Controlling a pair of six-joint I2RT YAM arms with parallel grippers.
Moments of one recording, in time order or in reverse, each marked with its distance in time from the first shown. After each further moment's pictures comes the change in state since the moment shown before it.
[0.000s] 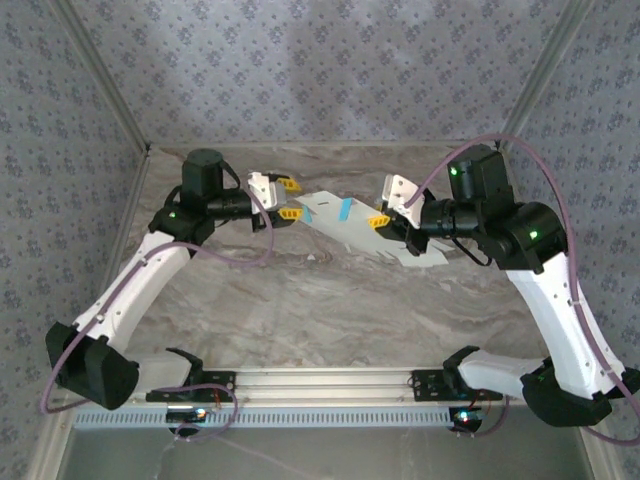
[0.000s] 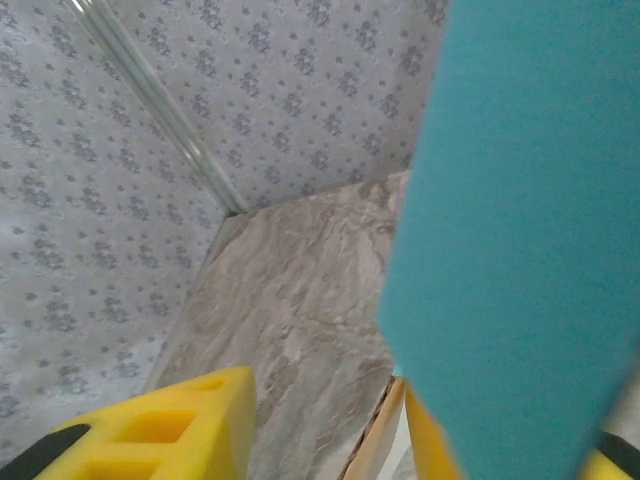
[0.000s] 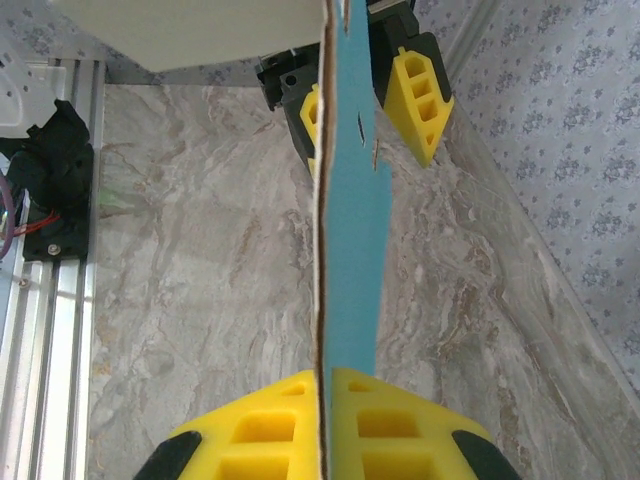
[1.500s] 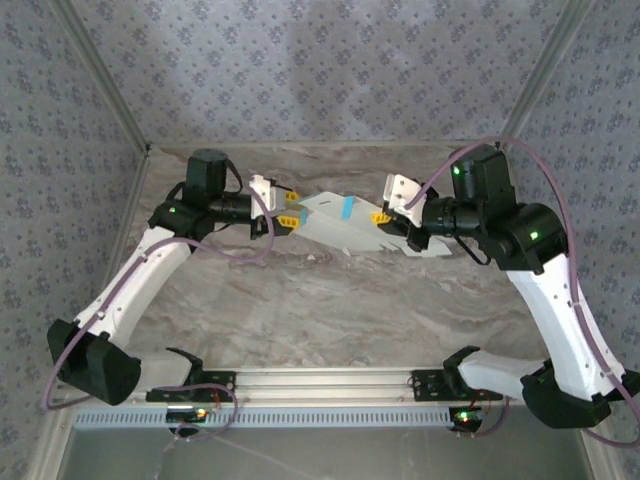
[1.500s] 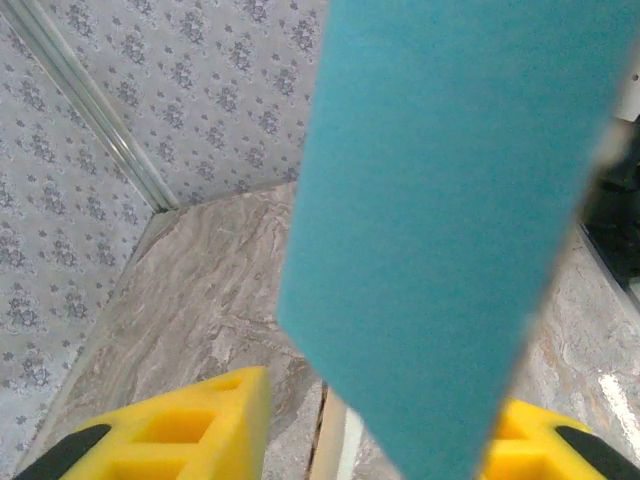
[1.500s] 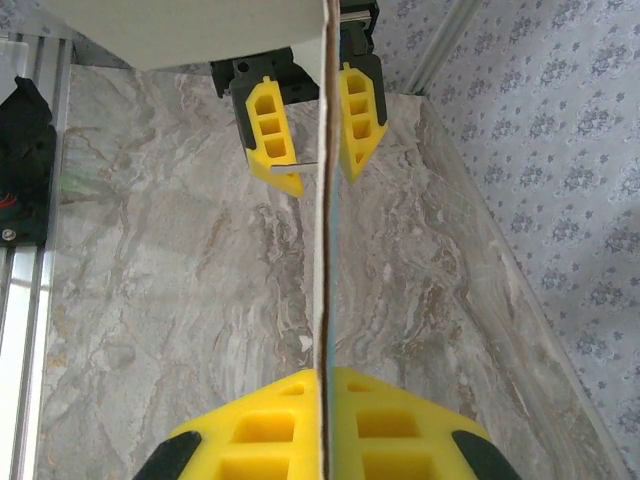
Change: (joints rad) left arm 0.002 0.019 0.047 -0.188 0.079 0.069; right arm -0.018 -0.012 -0.019 0.030 0.037 -0.064
